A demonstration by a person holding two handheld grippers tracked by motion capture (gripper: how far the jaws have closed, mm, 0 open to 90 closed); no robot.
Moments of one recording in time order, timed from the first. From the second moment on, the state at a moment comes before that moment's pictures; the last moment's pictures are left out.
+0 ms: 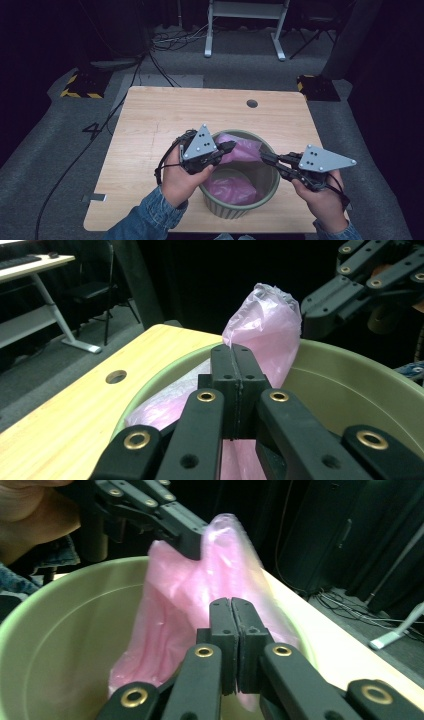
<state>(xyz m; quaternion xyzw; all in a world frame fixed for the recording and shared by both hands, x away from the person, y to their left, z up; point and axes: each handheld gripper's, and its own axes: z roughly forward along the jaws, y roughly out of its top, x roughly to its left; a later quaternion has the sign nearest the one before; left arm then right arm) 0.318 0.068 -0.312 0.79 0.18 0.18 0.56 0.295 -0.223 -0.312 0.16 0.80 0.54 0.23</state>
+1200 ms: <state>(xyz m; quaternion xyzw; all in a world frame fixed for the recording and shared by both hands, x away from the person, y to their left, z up) 0.321 0.095 -0.310 0.76 0.19 0.18 0.59 0.296 -0.233 -0.307 0.19 0.79 0.51 0.28</state>
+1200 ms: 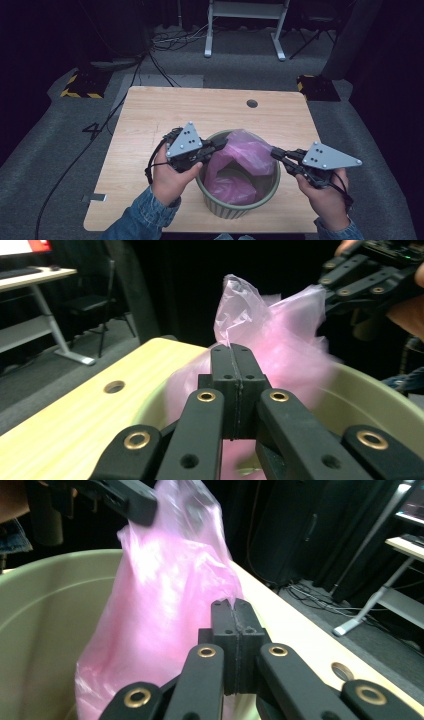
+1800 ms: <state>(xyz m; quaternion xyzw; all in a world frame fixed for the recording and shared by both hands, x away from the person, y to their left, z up) 0.325 0.131 -0.320 0.75 0.23 0.19 0.59 0.287 -0.261 -0.308 0.21 0.78 0.52 0.28</state>
